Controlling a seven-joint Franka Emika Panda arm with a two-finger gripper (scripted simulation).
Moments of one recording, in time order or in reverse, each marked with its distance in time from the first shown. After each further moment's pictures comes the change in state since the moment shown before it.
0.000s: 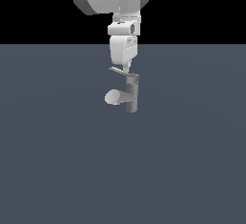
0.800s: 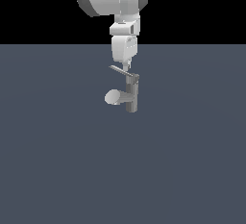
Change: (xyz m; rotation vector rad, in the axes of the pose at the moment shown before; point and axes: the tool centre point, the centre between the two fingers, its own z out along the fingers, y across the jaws) arm -0.008 -0.033 -0.001 0.002 0.001 0.005
